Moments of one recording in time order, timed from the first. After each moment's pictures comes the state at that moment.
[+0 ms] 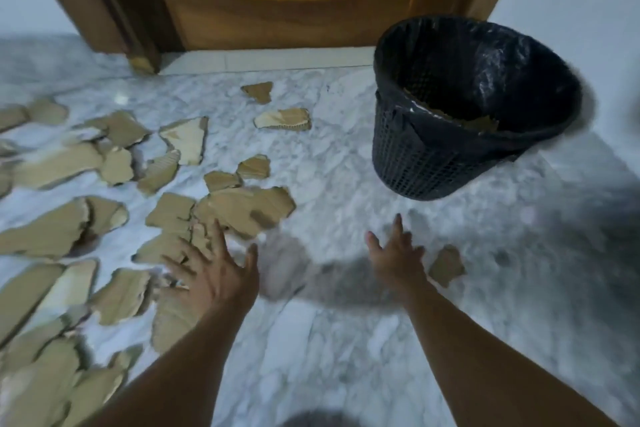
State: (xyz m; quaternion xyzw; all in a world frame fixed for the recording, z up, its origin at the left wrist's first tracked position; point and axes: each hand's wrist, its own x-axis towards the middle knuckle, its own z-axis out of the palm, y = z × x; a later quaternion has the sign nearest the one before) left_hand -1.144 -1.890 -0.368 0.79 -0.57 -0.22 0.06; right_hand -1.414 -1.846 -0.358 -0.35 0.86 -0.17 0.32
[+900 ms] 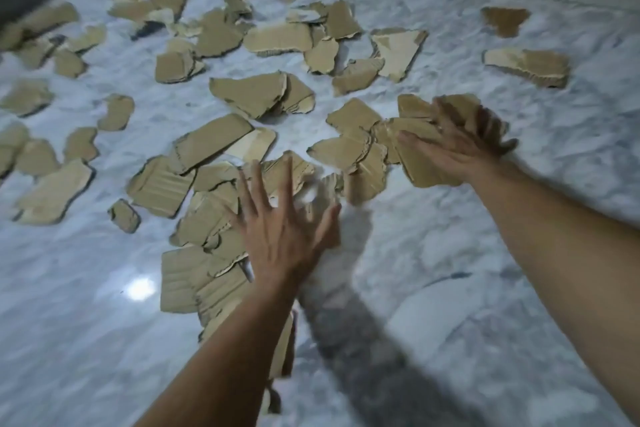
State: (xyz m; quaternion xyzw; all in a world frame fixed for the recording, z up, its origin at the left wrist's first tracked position) left_hand -1.028 -1.826 -0.394 0.86 -0.48 -0.04 0.13; right_hand -1.245 -2.042 -0.381 -0.68 0.66 0.01 0.33
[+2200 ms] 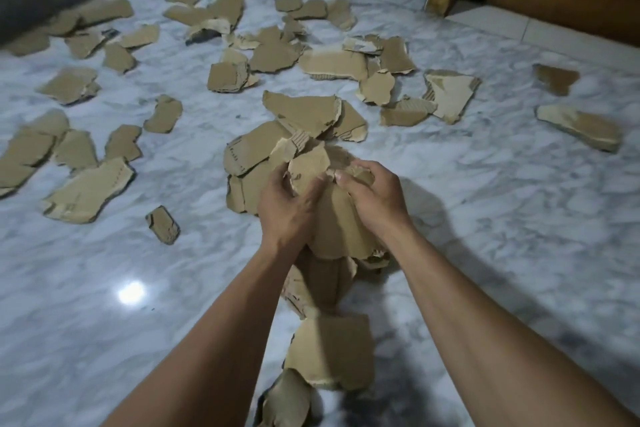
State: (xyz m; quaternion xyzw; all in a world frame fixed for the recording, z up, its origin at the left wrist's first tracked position) left_hand -0.942 -1.859 -0.365 0.78 -0.28 -0.27 0.49; right_hand -1.054 -1.945 -0.384 -0.61 0.56 -0.25 0.50
